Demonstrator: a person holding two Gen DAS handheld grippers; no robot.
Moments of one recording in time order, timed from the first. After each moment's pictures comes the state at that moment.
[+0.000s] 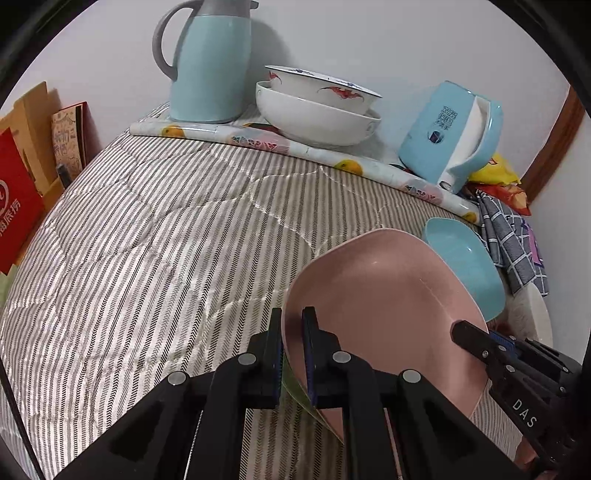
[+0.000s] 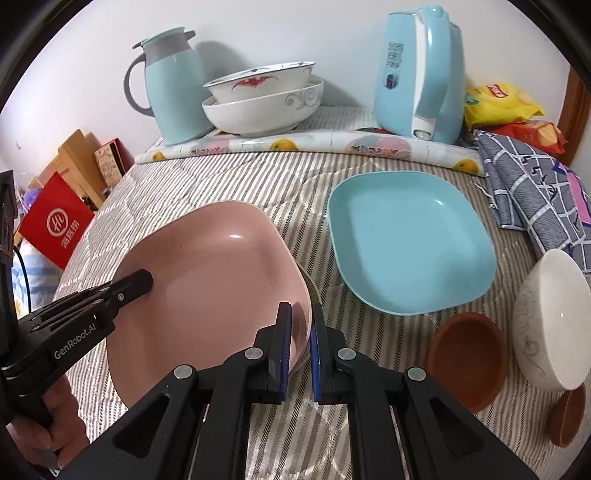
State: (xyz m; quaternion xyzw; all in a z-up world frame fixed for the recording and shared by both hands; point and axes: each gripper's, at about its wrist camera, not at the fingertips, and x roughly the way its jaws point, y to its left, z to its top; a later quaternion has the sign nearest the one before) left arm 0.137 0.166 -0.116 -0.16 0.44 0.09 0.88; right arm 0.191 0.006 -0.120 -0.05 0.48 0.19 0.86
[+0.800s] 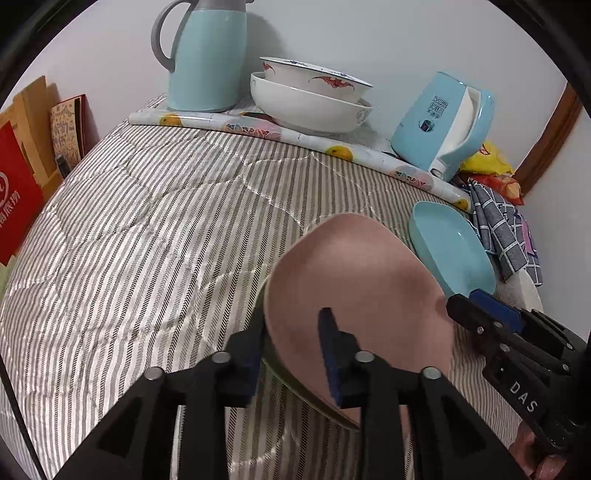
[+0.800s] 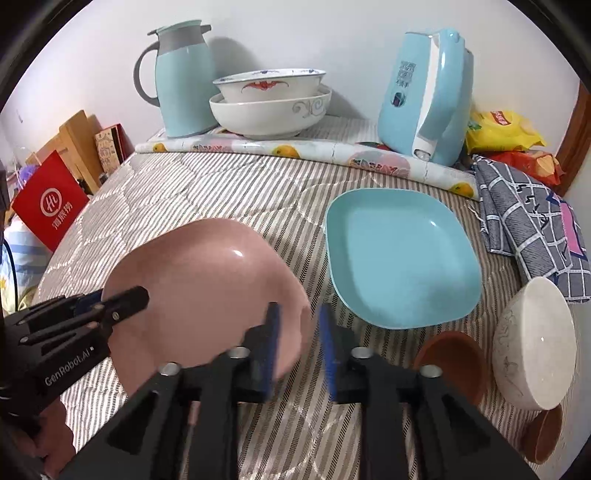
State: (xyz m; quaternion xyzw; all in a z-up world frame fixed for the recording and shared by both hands) left arm 0.122 0.153 -0.113 -0.16 0.45 0.08 0.87; right arm 0.183 0.004 -0.106 -0.08 0.46 0.18 0.87
